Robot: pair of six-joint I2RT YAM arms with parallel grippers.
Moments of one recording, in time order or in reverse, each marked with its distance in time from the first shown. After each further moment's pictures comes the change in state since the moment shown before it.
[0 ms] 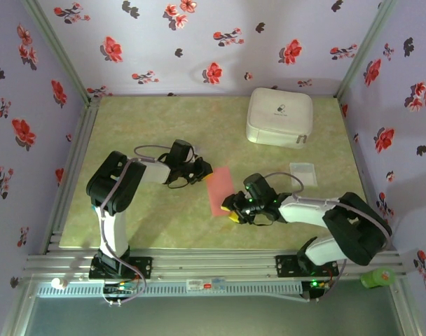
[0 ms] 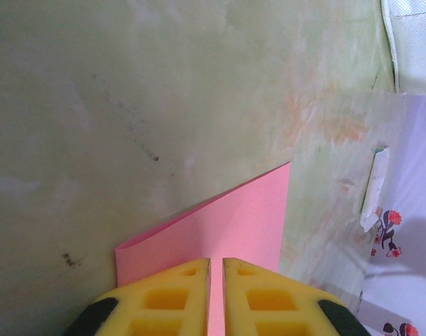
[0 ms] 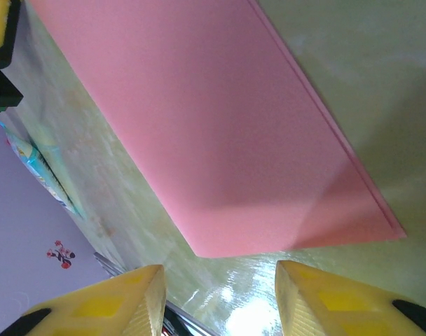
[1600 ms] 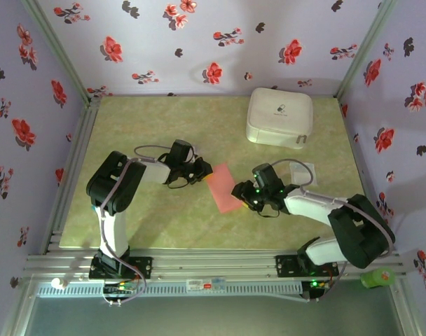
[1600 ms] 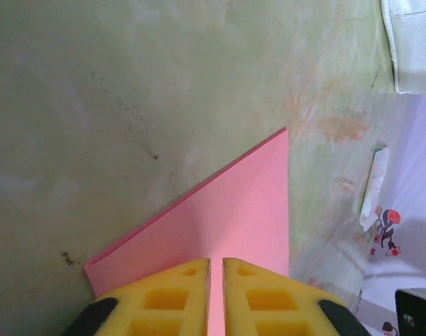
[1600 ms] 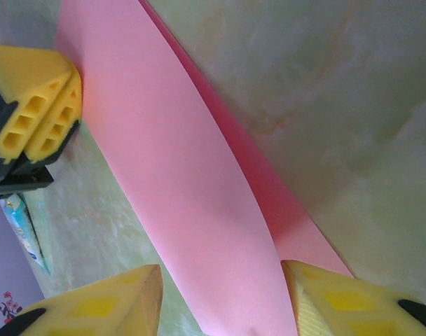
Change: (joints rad) left arm 0.000 0.000 -0.001 0.002 0.003 0.000; right arm -0.152 -0.030 0.070 -0.132 0.123 -0.290
